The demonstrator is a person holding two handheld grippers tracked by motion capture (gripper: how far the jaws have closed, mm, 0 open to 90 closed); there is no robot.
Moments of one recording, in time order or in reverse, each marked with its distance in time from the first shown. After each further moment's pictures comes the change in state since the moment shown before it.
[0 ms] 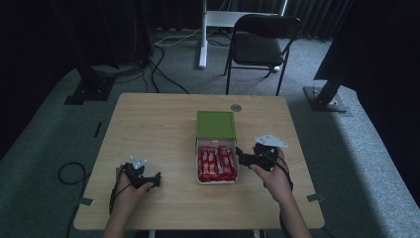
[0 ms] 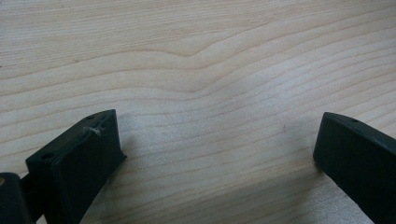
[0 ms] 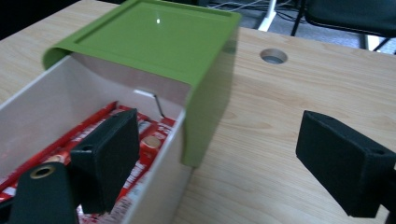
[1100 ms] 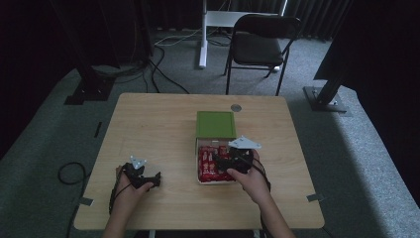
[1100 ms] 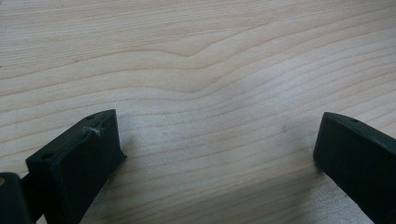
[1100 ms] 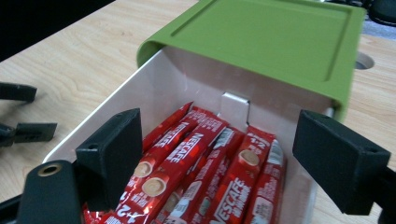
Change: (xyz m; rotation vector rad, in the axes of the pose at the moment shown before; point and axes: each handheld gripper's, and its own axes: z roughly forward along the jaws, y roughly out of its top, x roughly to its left) left arm 0.000 0.000 0.000 0.004 0.000 0.007; right arm 0.059 0.002 0.026 0.029 0.126 -0.044
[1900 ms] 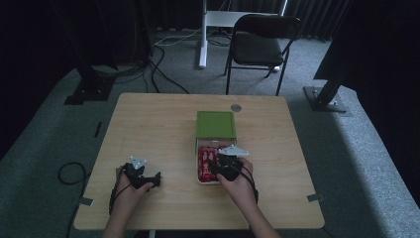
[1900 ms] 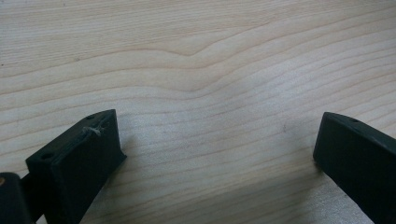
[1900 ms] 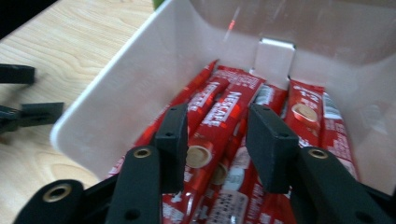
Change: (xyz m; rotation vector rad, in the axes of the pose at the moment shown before) left arm -0.001 0.000 0.000 -0.003 0.007 -0.011; right arm 0.026 -0.022 0.020 0.107 -0.011 0.101
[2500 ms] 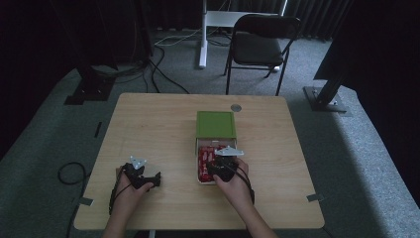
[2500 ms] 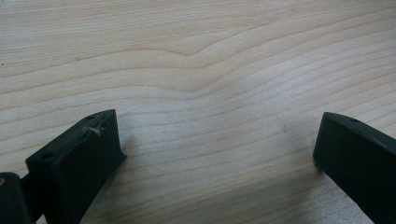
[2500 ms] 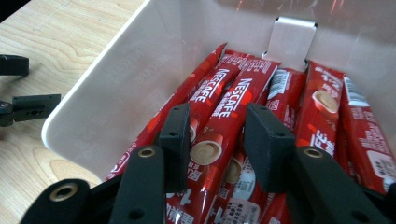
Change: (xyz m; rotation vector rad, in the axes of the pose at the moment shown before) left arm 0.000 0.000 0.000 0.000 0.000 -0.001; right arm 0.007 -0.002 0.011 0.051 0.000 0.024
